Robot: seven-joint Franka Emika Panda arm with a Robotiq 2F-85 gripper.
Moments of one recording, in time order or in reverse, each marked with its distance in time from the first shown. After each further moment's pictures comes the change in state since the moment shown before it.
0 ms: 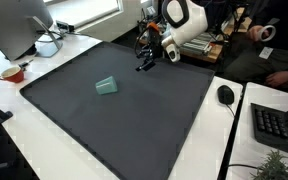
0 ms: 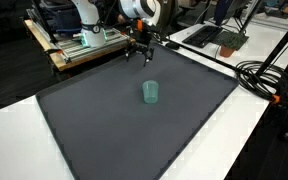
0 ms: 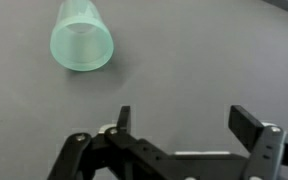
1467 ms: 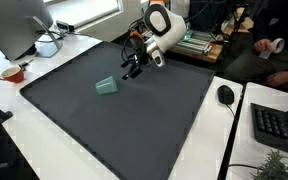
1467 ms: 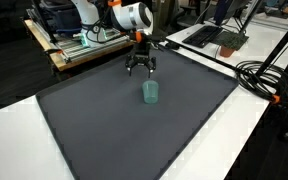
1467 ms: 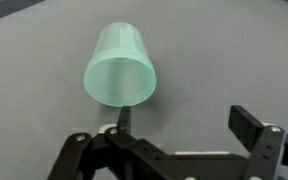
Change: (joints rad) arm -0.082 0.114 -0.090 0.094 -0.452 0.110 0.161
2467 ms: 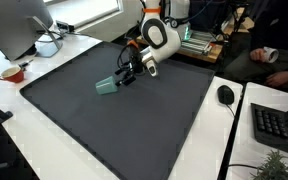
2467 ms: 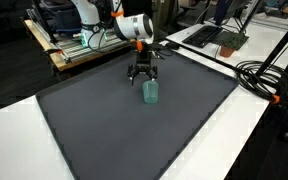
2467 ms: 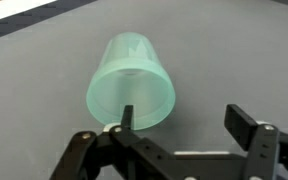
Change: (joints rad) arm 0.004 0.150 -0.018 0.107 -0.116 -0.105 0.127
